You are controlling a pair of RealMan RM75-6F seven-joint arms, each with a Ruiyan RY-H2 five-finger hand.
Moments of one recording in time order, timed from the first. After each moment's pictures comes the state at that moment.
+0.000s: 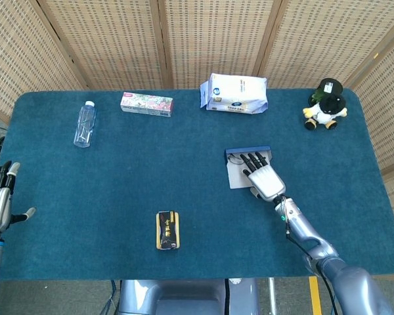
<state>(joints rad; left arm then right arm) -0.21 -1.18 -0.14 -1.66 1.14 1.35 0.28 0.72 -1.90 0.00 -0.47 -1.58 1.06 0.12</state>
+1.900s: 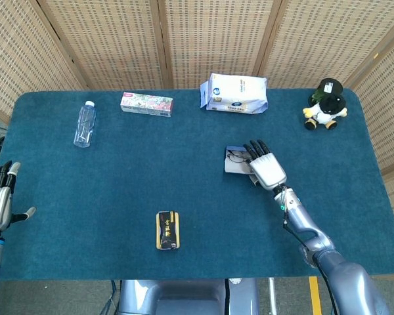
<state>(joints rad) -0.22 -1.18 -0.15 -1.65 1.13 1.34 0.27 0.76 -1.89 0.04 -0.46 -1.55 1.08 0.19</state>
